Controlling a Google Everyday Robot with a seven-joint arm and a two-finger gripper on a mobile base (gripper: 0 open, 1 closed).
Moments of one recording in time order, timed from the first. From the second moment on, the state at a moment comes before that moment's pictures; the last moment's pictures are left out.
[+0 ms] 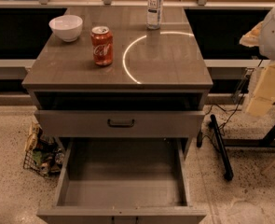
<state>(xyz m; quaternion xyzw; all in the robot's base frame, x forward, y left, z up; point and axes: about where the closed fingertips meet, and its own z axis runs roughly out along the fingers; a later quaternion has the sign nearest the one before) 0.438 -0.217 0.976 -0.60 0.78 -0.03 0.16</state>
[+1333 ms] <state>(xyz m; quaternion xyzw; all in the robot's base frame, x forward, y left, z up) 0.527 -0.144 0.963 -0.51 0.79 0.09 0.34</state>
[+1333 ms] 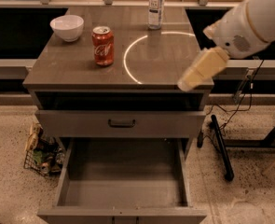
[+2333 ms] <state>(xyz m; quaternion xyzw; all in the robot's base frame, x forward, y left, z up) 0.619 -0.023 0.921 -0.48 0.73 0.17 0.45</state>
